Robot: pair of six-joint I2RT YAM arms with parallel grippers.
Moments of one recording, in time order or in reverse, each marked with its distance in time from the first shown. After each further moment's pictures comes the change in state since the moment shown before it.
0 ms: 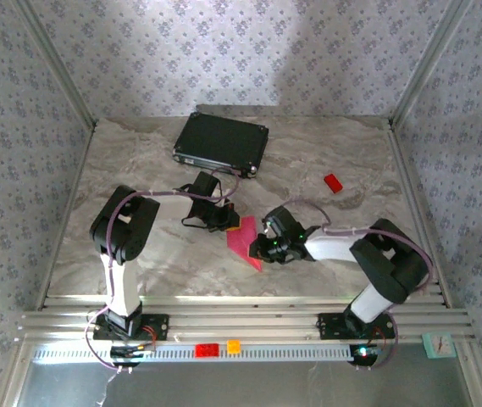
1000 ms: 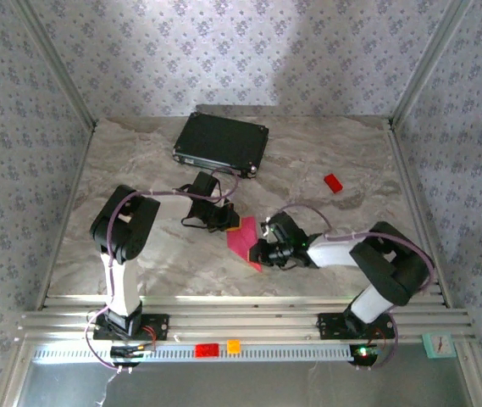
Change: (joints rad) left arm 0.012 0.007 -0.004 0.010 0.030 -0.001; right arm 0.029 -0.020 -0.104 0.171 -0.017 -0.035
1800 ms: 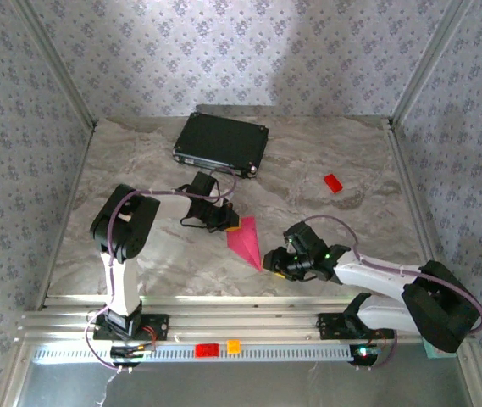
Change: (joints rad) left arm 0.013 0.008 -0.005 0.016 0.037 -0.016; right arm -0.011 -0.357 -0.080 -0.327 0.066 0.193
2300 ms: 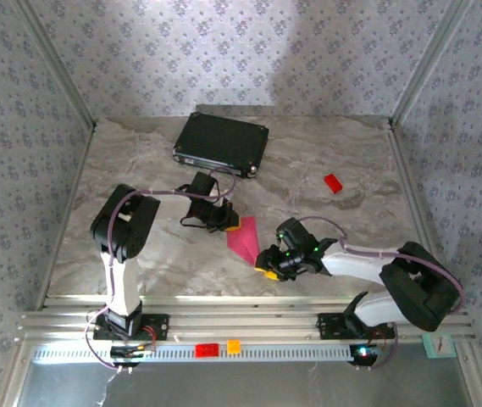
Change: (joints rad) left arm 0.001 0.001 0.000 0.004 0.003 -0.021; right arm 0.009 0.183 0.065 0.043 -0.101 0.093
